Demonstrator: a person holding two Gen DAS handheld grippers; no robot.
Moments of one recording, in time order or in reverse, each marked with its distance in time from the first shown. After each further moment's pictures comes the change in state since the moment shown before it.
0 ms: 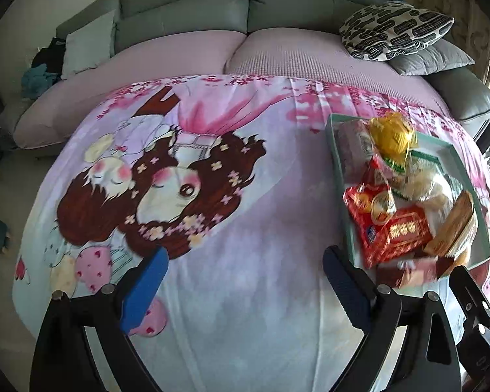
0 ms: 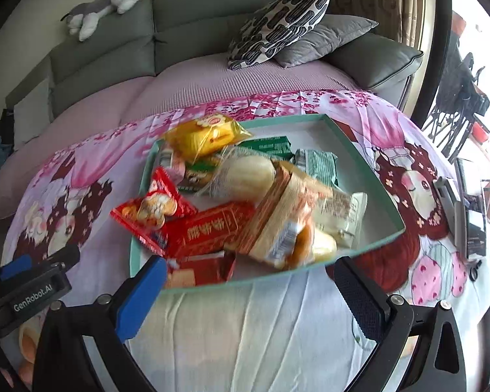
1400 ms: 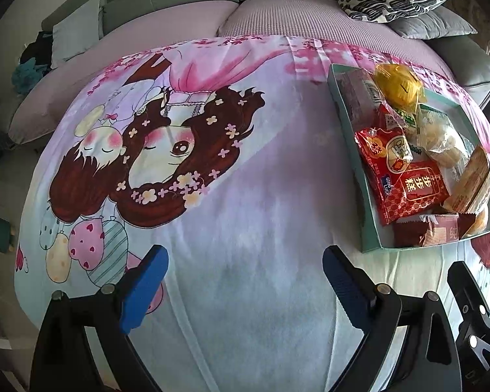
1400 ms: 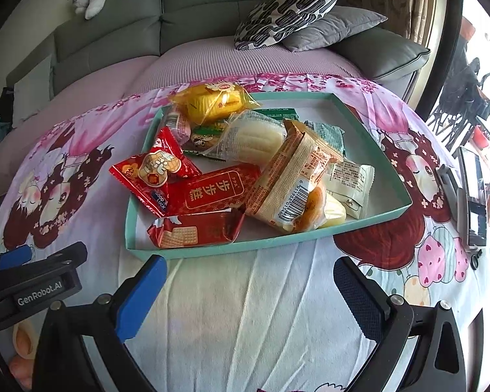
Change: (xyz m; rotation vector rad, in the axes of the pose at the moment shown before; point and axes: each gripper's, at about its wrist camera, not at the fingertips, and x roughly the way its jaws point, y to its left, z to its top) left arm 0.024 -0.003 -0.020 0.057 0.139 0.011; right arm 0.011 0.010 -0.025 -0.044 0.057 -0.014
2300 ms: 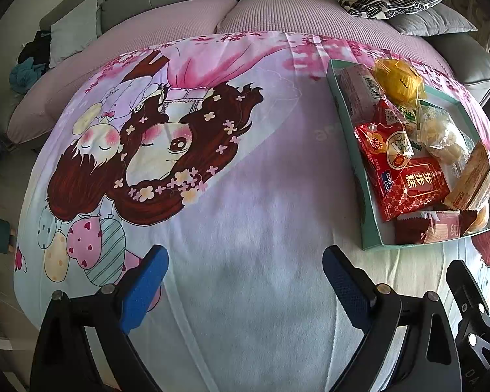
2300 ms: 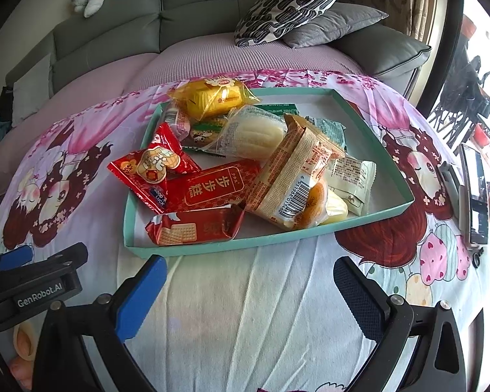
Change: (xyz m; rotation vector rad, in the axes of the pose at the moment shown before) left arm 0.003 -0.001 0.000 0.004 0.012 -0.005; right arm 0.004 -0.001 -0.001 0.002 0.014 0.003
